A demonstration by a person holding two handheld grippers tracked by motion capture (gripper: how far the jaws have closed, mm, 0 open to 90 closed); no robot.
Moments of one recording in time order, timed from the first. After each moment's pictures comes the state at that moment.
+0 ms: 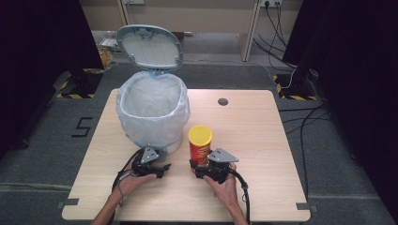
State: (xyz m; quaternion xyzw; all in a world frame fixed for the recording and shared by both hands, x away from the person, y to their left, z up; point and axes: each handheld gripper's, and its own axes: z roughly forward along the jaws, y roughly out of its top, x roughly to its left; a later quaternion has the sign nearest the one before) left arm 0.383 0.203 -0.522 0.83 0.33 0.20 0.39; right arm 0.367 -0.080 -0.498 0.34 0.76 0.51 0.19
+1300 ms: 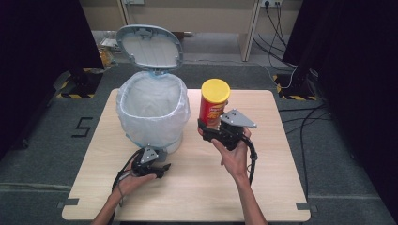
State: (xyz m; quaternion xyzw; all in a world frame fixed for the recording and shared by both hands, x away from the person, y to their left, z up) left arm 0.383 0.203 -0.522 0.83 0.33 0.20 0.40; right arm 0.401 -0.095 -0.361 0.36 0.70 0.55 0.28
